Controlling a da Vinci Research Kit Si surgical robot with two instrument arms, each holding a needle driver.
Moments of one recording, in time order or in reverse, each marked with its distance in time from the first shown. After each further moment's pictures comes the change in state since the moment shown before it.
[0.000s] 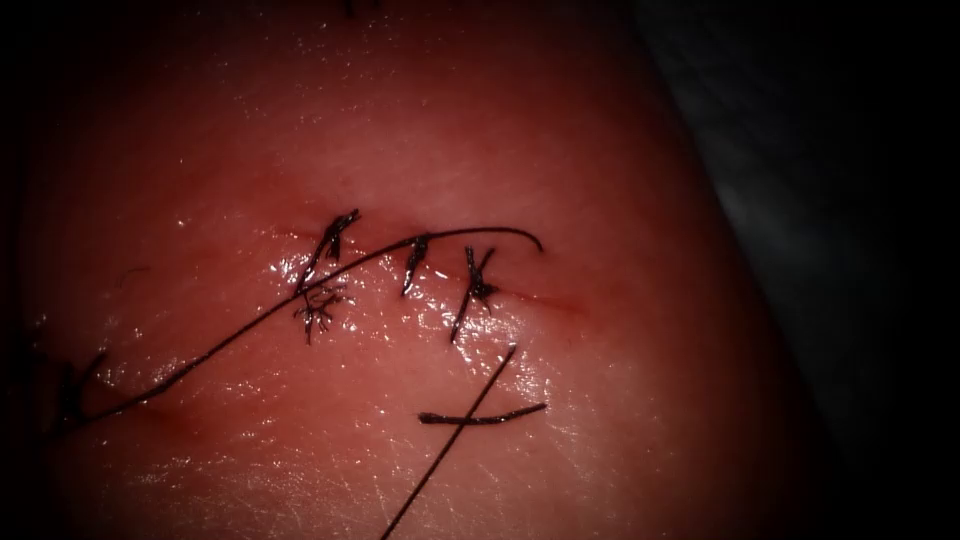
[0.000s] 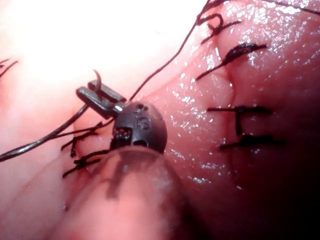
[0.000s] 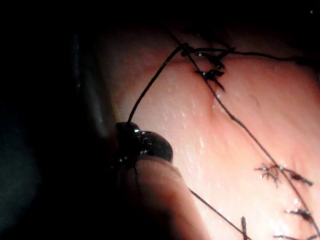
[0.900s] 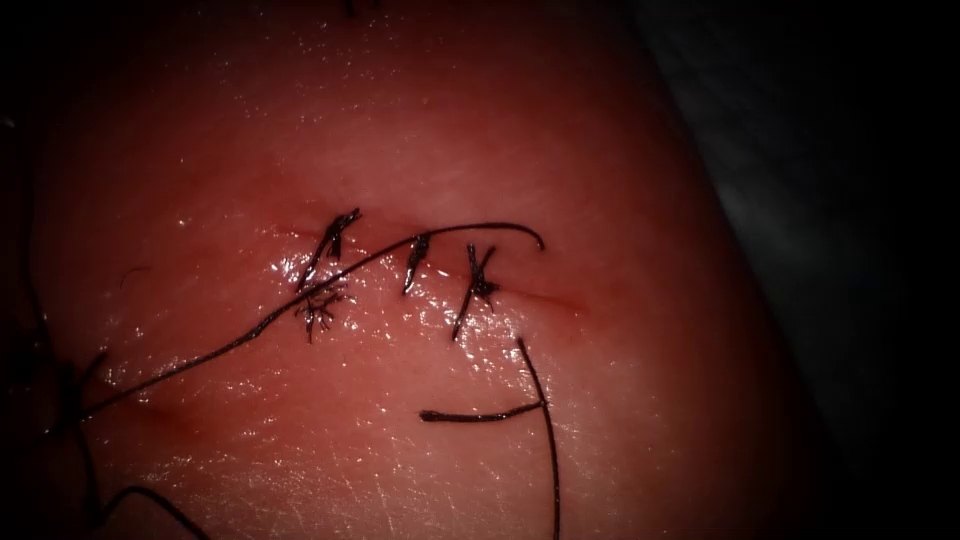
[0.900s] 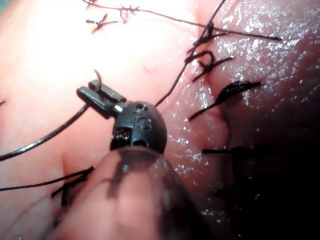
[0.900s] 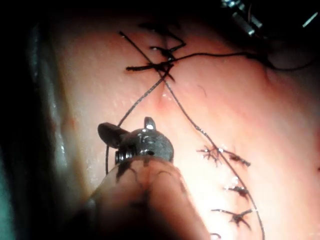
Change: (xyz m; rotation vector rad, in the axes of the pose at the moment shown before) right arm 0.000 0.006 -0.013 -0.356 0.228 0.015; left arm 0.002 0.005 0.003 -0.015 0.051 0.043
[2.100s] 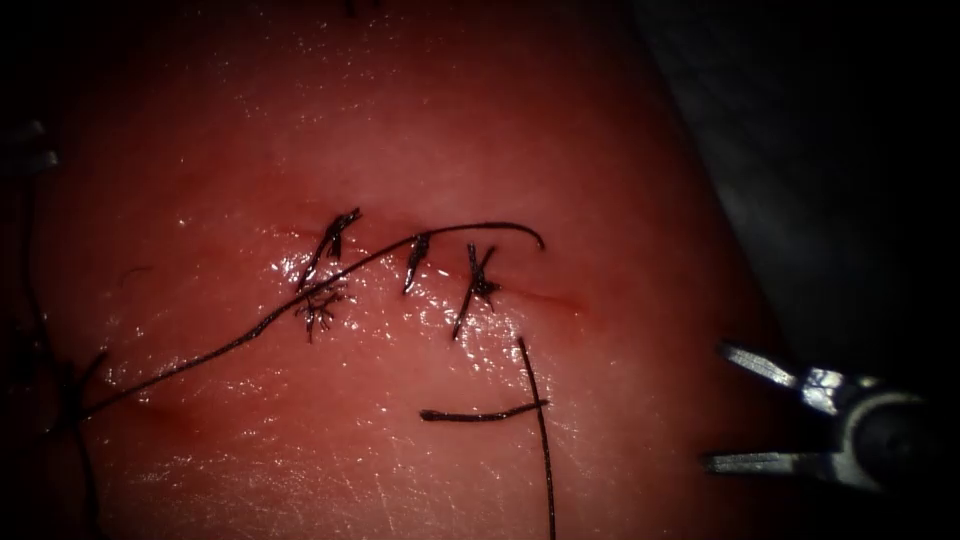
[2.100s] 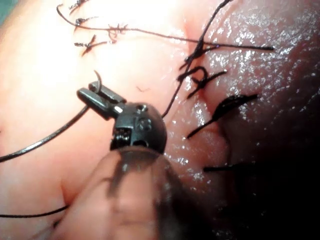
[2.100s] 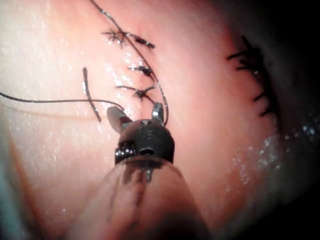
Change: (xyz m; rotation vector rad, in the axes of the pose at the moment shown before) right arm -0.014 0.015 -0.010 -0.219 0.049 -0.042; left arm 0.001 0.002 0.001 -0.041 0.039 0.064
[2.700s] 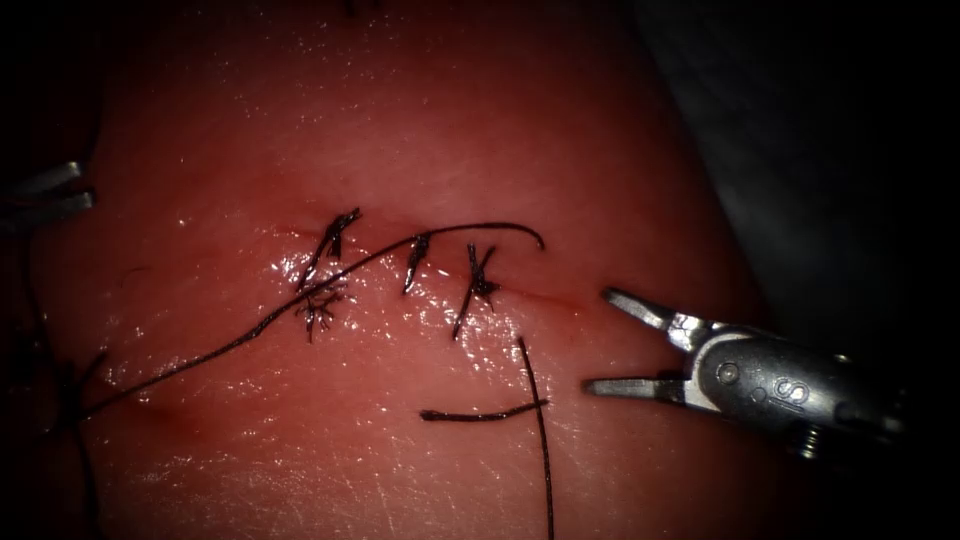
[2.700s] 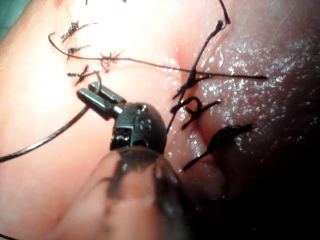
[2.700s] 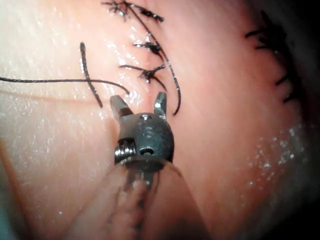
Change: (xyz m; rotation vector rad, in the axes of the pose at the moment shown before) right arm -0.006 -0.002 0.008 -0.016 0.038 0.014; left arm 0.003 0.003 0.002 -0.019 0.034 0.012
